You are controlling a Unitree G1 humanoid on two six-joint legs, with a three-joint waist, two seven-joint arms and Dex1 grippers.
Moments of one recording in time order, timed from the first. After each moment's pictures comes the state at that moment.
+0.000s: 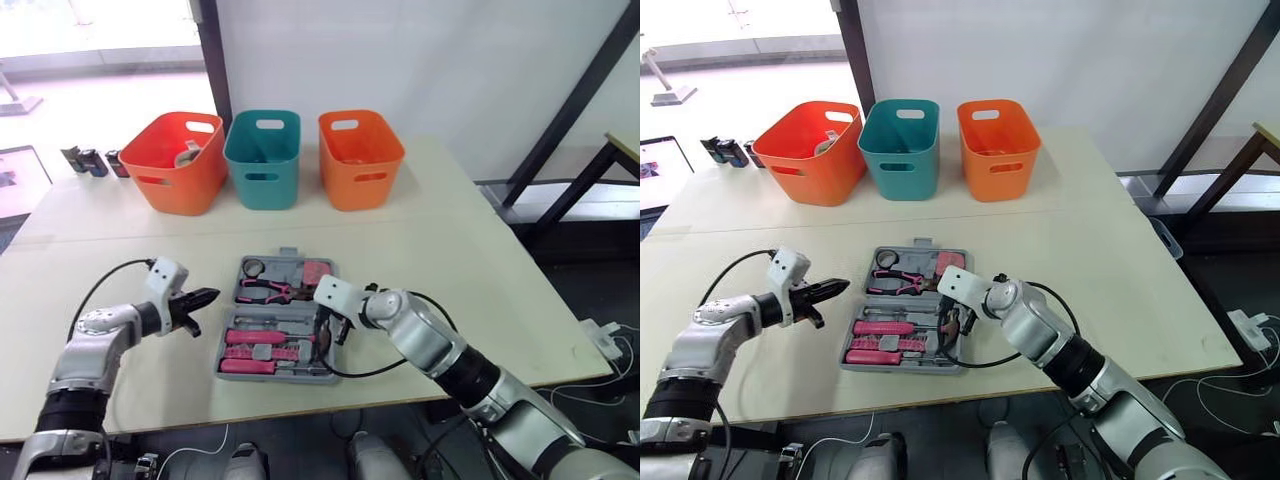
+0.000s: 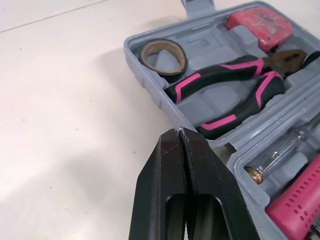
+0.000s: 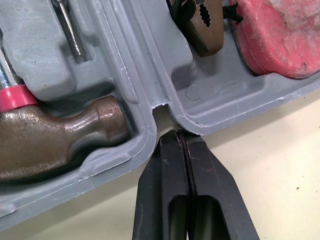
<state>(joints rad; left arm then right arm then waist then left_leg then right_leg) -0.31 0.63 0.13 0.28 -0.30 0.36 -0.92 -0.65 -0.38 0.66 -0.01 -0.17 0.91 0.63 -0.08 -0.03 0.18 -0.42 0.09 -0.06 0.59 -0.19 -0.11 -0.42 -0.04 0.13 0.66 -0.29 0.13</state>
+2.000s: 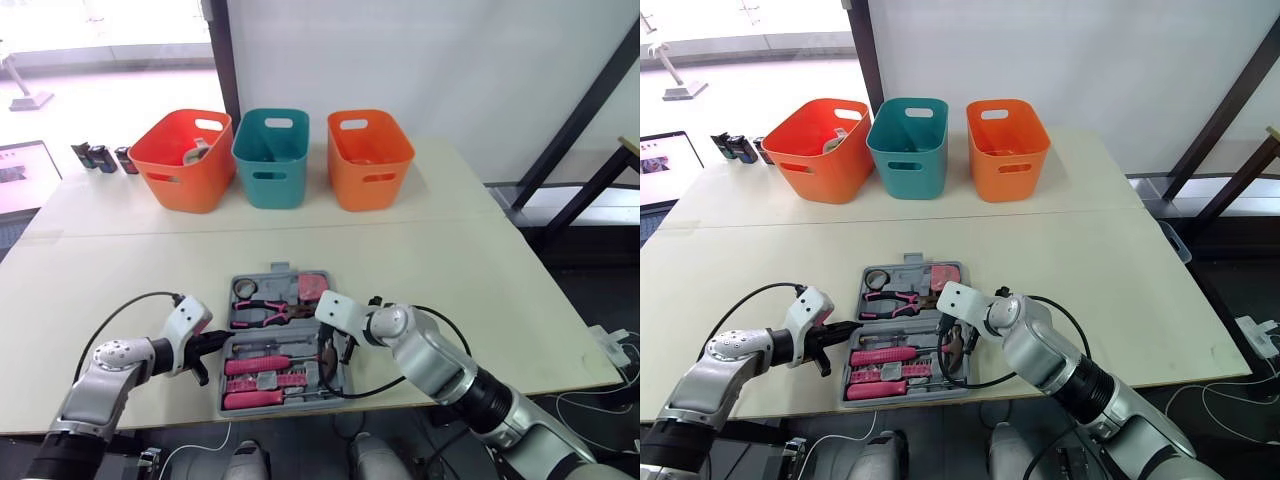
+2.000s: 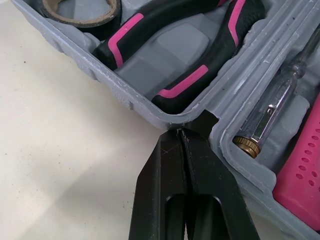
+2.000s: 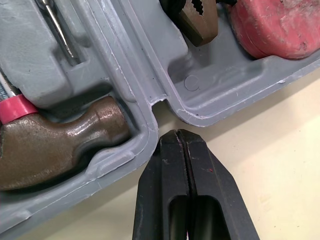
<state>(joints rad) -0.09 0.65 0.02 0.05 -0.21 0.38 -0.91 -0.56 -0.42 0.69 -0.22 -0.25 1.06 0.70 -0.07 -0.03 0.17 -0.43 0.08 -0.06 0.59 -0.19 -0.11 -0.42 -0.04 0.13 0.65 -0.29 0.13</state>
